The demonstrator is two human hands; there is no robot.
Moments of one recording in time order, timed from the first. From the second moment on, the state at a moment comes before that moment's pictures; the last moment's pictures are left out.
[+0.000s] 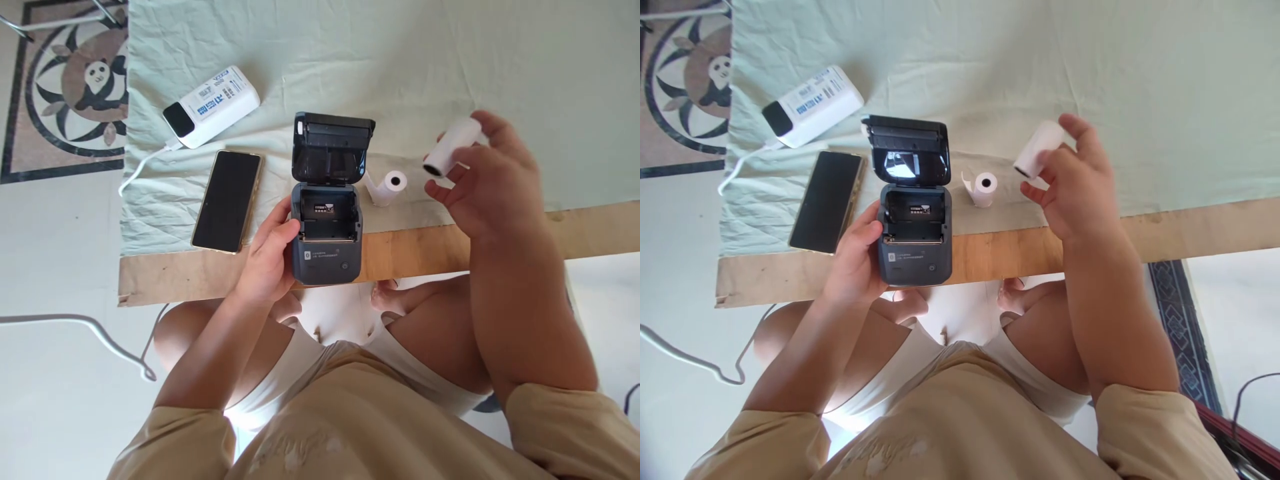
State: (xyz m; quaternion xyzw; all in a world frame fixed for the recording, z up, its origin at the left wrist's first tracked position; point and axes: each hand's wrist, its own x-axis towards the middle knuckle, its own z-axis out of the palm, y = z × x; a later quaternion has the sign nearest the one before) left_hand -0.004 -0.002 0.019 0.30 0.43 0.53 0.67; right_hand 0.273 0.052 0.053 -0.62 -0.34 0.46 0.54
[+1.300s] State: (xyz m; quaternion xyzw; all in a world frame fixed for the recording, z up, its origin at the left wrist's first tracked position) left_hand -0.007 -0.013 0.009 0.39 0.42 0.52 0.64; right_hand 0.196 0.008 0.048 -0.31 -0.82 0.11 0.47
